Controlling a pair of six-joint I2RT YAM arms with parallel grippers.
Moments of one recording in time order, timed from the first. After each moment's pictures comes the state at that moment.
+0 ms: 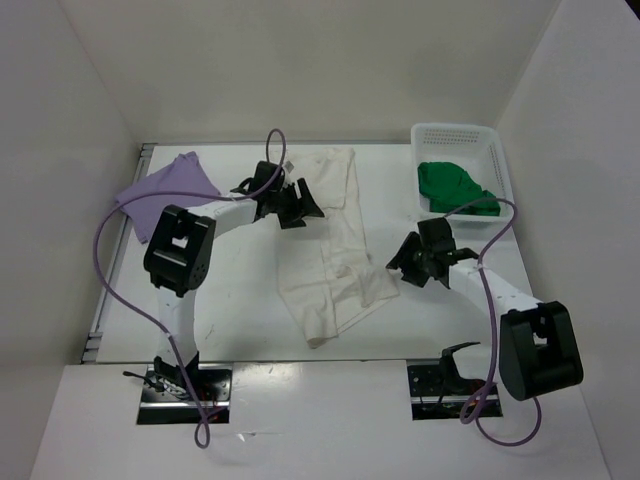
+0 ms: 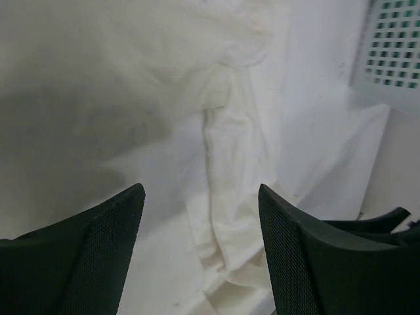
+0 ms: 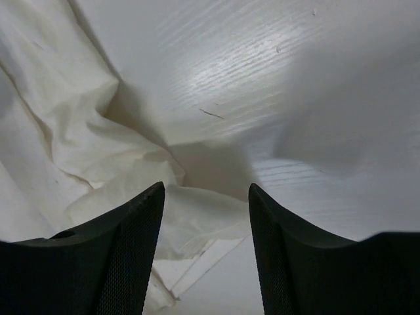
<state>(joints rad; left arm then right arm) -0.36 2.04 1.39 -0.11 0.43 -0.73 0.22 1.25 0.63 -0.34 -0.06 0.82</state>
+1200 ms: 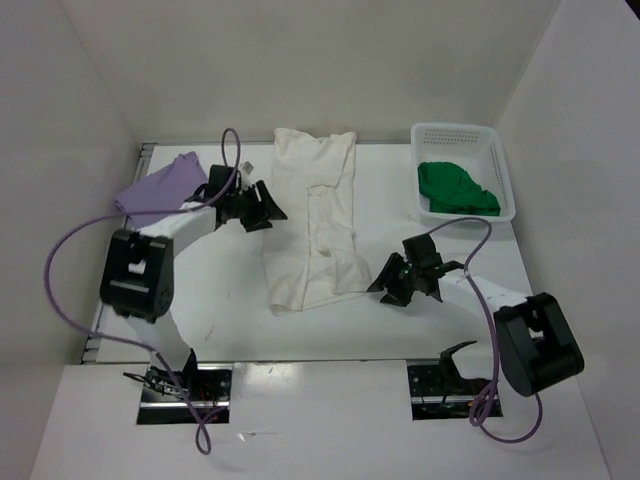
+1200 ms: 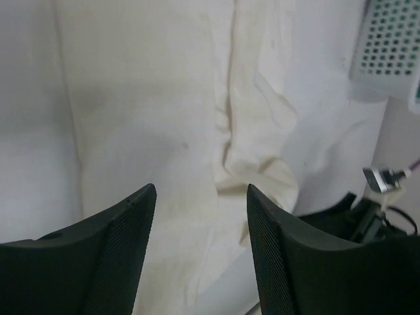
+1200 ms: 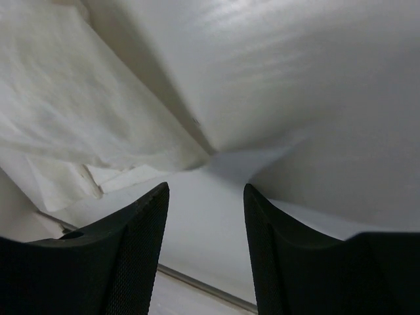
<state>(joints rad) -0.19 1.82 1.20 -0.18 0.47 -0.64 0.34 1.27 0.49 -0.26 -0.26 0.92</state>
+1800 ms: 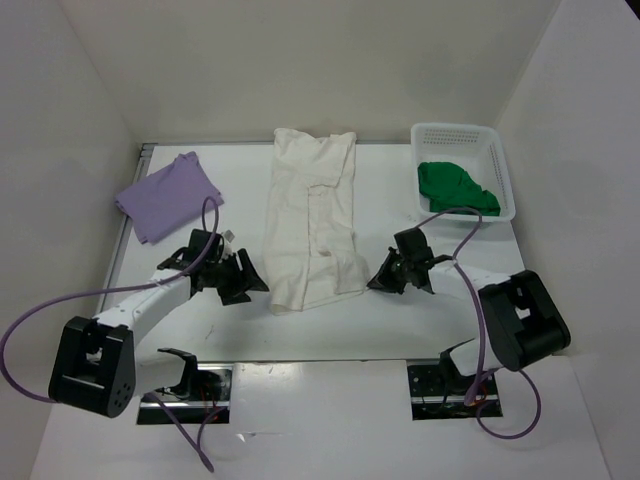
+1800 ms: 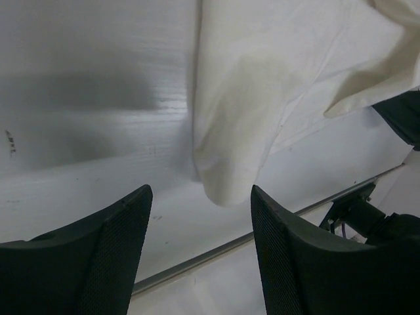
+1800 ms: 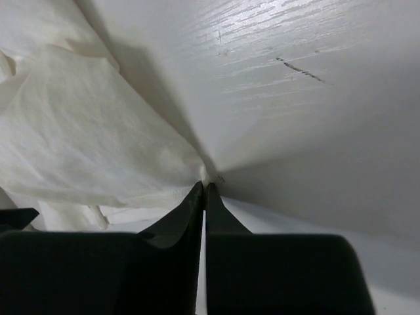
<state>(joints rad) -0.20 1.21 0.59 -0.42 0.42 -0.67 0.36 1.43 0.55 -0.10 -0.22 0.90</state>
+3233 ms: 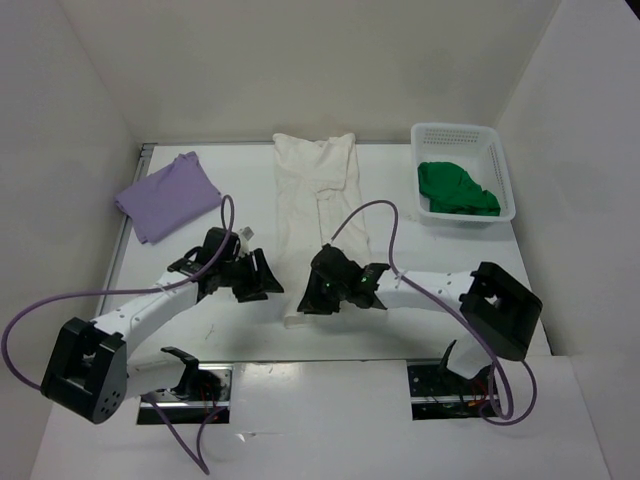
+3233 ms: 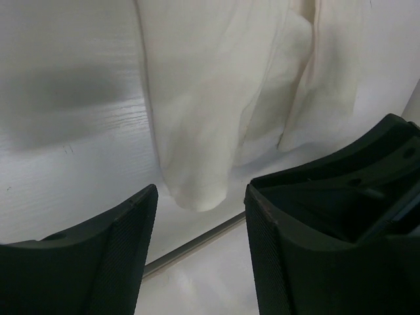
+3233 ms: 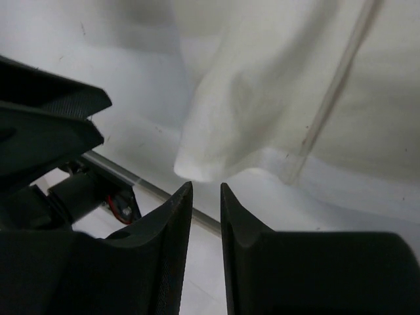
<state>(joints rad) -0.38 1.18 0.62 -0.38 0.42 -0.73 0.99 1.53 0.83 -0.18 -0.08 1.14</state>
